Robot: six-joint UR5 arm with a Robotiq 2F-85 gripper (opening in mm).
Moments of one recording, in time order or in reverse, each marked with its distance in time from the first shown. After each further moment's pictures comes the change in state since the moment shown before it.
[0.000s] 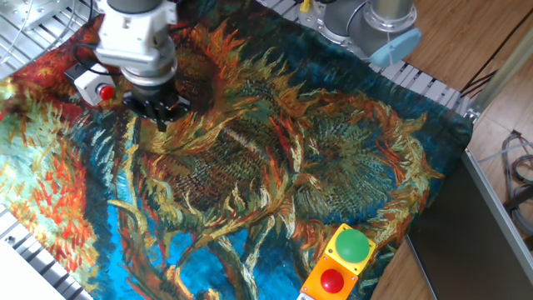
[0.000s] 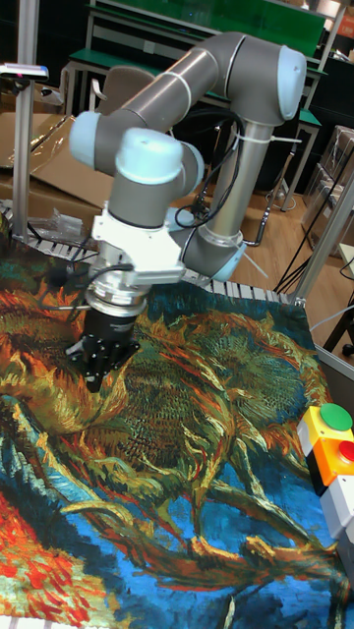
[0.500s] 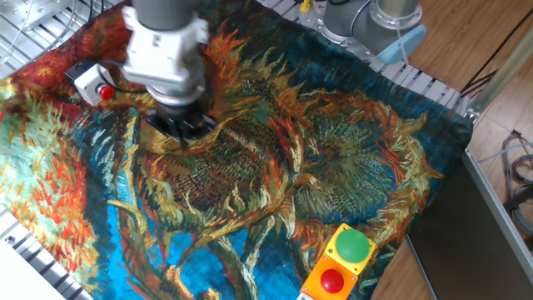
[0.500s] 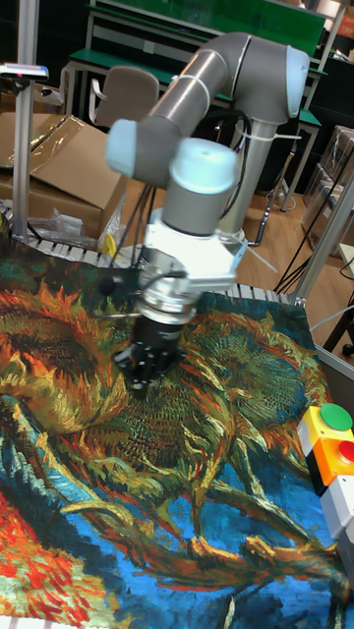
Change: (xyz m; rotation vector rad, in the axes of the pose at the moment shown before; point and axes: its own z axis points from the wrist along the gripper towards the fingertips) arm -0.049 0.063 -0.009 -0.010 -0.018 0.069
